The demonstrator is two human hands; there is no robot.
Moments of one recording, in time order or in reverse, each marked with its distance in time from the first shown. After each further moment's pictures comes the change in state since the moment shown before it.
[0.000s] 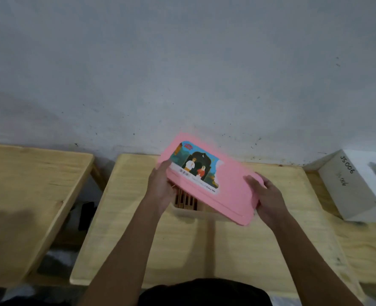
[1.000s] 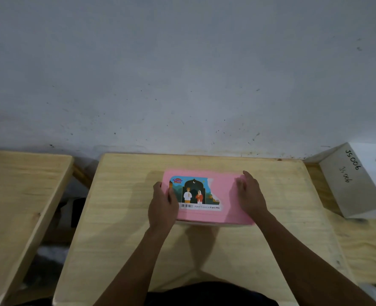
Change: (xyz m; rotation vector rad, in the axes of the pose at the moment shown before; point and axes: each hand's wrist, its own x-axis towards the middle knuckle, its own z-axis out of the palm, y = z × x) left_hand 0.048 -0.084 -0.011 1.167 0.282 0.359; right_hand 0.083 0.041 -0.005 -1.045 0.058 -0.158
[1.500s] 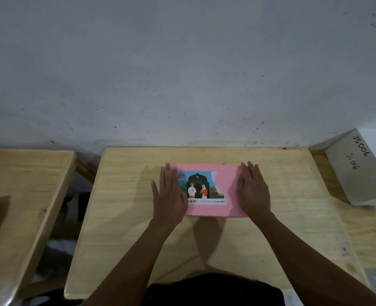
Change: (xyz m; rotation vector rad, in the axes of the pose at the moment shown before) left_hand 0.004 -0.014 0.004 0.543 -0.070 0.382; right_hand -0.013 0.007 0.021 -0.403 0.178 -0.206
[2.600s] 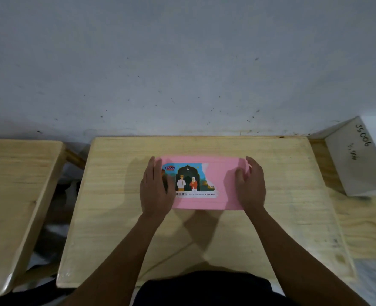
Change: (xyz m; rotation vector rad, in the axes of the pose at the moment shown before) left_hand 0.005 0.004 0.001 -0.275 0.165 -0.107; right_hand -0.006 0.002 -0.017 0.530 0.050 0.333
